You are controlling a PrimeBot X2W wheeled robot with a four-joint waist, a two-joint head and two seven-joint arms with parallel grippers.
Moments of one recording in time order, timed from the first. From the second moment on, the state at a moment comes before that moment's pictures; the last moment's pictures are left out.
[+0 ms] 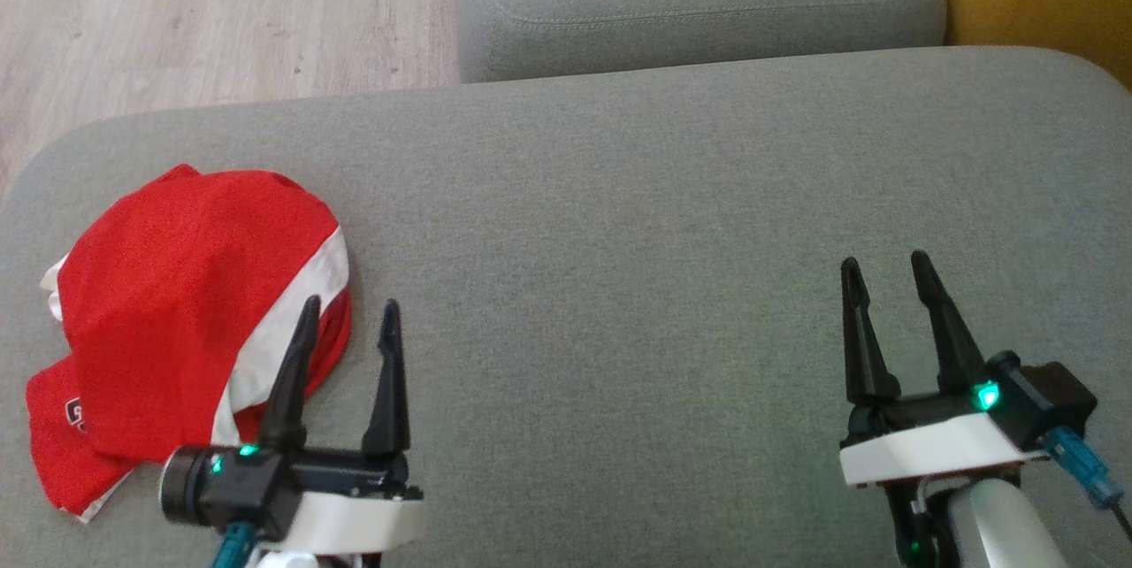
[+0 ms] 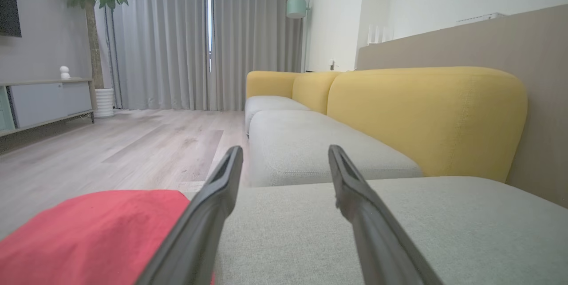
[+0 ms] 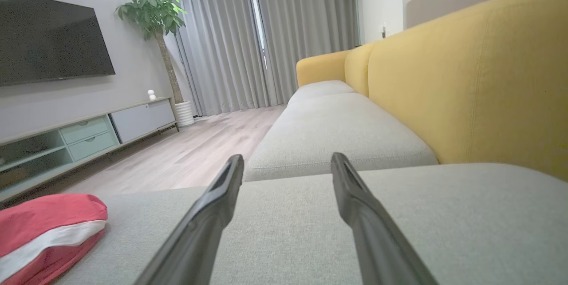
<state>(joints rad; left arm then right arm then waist) 0.02 0.09 -0.24 0.01 -0.17 0.04 -0.25 -0.03 -0.04 0.09 0.14 0.19 0.13 -0.25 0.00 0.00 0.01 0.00</state>
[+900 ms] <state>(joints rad) 0.04 0.05 -0.19 0.10 -0.16 -0.04 -0.26 -0.01 -0.04 0.12 0.21 0.32 0.13 -0.25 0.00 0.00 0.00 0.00</state>
